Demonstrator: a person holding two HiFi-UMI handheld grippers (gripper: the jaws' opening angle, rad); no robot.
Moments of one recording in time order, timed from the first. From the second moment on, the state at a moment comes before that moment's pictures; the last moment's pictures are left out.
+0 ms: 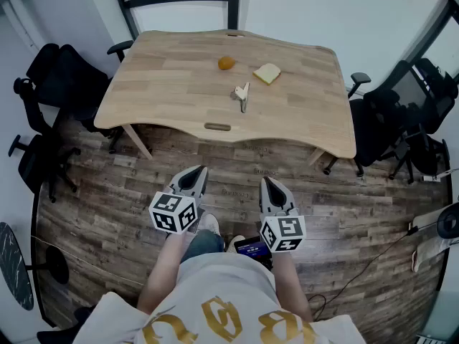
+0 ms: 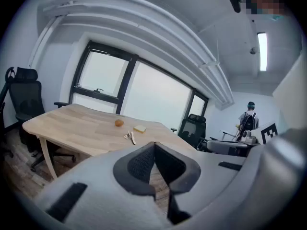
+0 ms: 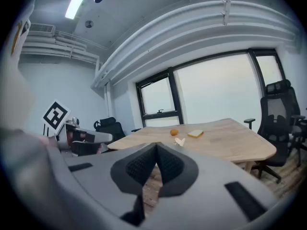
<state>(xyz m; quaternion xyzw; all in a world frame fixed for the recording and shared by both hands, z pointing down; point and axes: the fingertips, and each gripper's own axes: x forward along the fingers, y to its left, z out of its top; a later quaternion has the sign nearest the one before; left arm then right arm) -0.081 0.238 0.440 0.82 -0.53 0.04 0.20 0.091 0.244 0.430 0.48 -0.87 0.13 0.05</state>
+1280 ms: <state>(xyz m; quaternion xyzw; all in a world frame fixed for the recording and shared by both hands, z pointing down) -0.088 0.095 0.439 0.82 -0.55 0.05 0.16 0.117 0.115 0.458 0.51 -0.84 0.16 0.10</state>
